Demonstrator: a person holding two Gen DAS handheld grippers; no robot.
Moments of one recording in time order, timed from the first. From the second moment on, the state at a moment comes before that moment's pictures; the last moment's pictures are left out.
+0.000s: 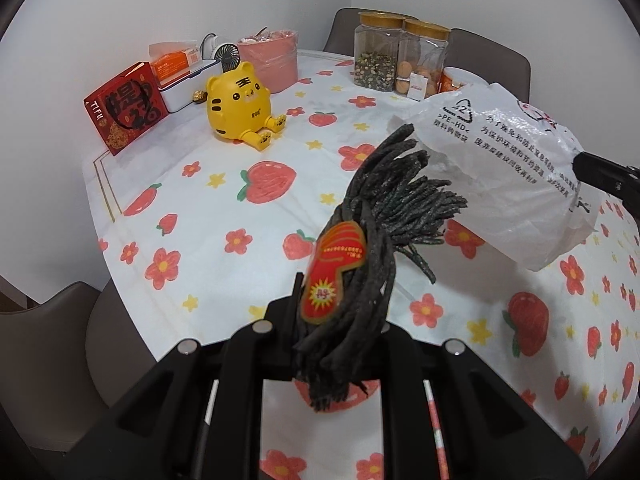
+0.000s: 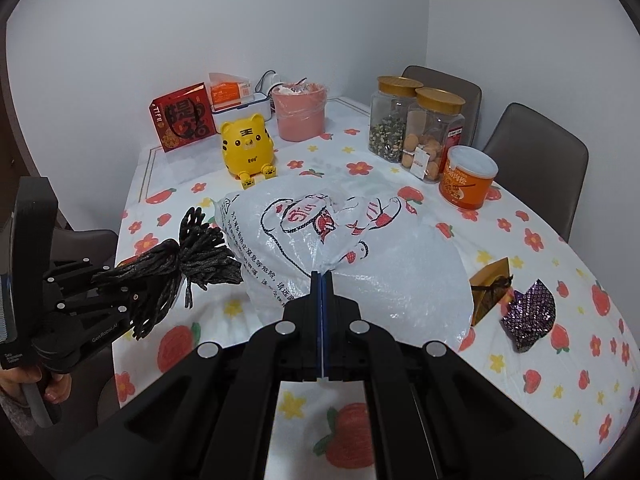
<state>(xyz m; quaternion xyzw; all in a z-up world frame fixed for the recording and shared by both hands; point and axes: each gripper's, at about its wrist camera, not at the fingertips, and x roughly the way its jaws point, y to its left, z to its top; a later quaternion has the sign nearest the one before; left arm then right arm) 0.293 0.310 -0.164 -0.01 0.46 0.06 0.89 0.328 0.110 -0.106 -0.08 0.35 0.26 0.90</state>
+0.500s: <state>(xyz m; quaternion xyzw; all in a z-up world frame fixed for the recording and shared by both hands) 0.249 0.194 -0.136 0.04 0.45 -0.06 0.89 0.232 -0.032 -0.075 -0.02 0.35 0.14 0.93</state>
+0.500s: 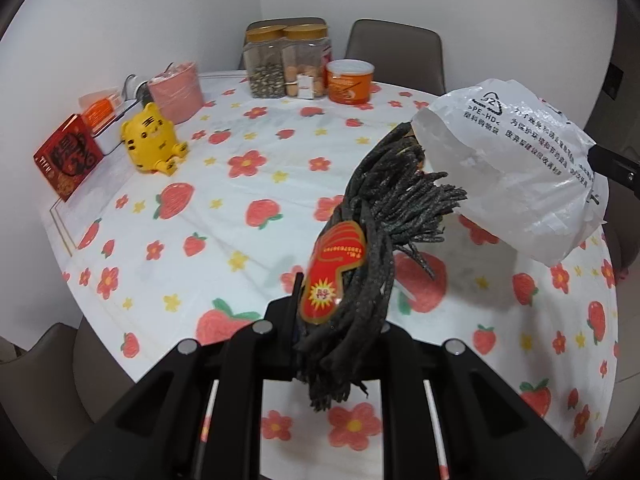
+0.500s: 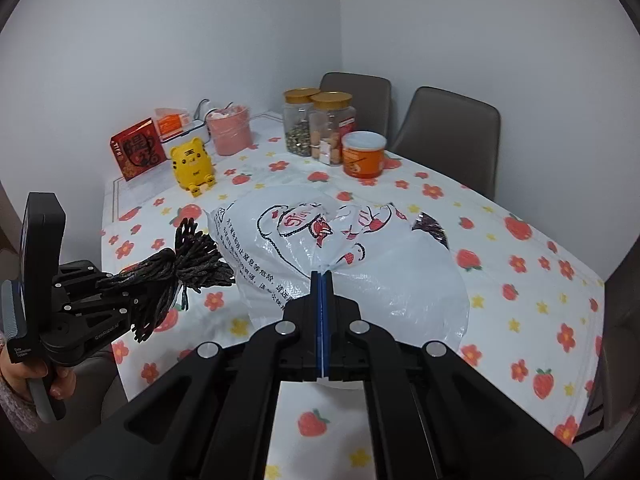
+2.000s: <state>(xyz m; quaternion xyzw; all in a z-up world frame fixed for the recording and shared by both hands) -0.015 -0.483 -0.239 0.29 0.43 -0.50 0.69 -0.213 -0.538 -0.212 0.25 0.40 -0.36 0.81</state>
